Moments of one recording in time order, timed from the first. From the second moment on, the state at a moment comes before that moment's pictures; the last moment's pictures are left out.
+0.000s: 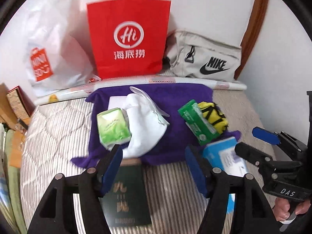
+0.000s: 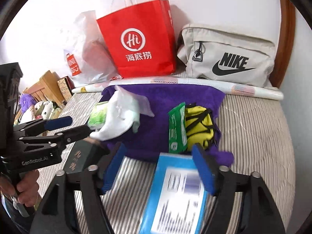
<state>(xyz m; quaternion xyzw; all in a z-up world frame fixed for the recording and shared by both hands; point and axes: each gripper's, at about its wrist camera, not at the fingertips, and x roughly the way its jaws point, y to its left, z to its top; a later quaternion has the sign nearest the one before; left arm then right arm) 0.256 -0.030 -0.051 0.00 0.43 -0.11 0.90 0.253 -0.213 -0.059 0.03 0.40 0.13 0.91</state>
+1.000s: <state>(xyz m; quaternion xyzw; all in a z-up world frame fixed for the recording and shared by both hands) 0.011 -0.016 0.011 0.03 0.28 0.01 0.96 0.030 -0.217 -0.014 0.01 0.32 0.05 0.94</state>
